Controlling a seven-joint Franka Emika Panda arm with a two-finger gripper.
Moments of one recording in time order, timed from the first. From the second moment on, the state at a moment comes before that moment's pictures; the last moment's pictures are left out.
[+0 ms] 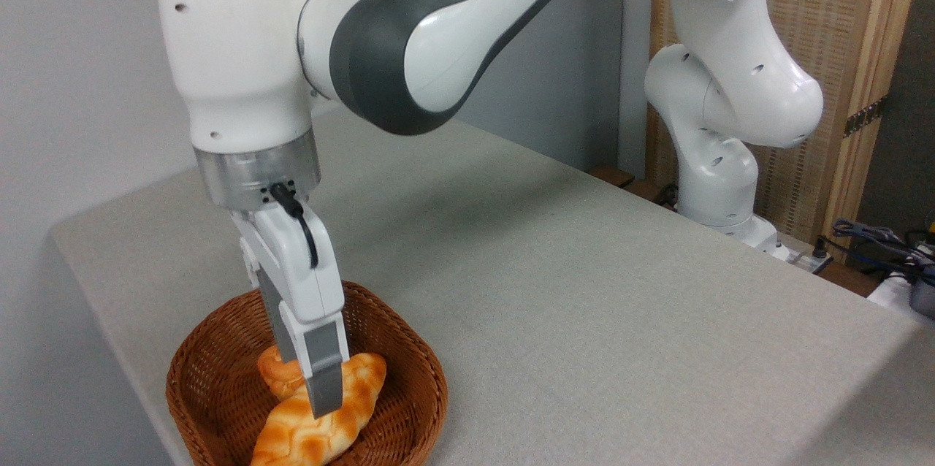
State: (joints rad) arm -0.01 0.30 0.03 -1.51 0.00 1.93 0.93
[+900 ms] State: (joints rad) arm 0.07 -0.03 -0.07 -1.64 -0.09 1.60 0.81
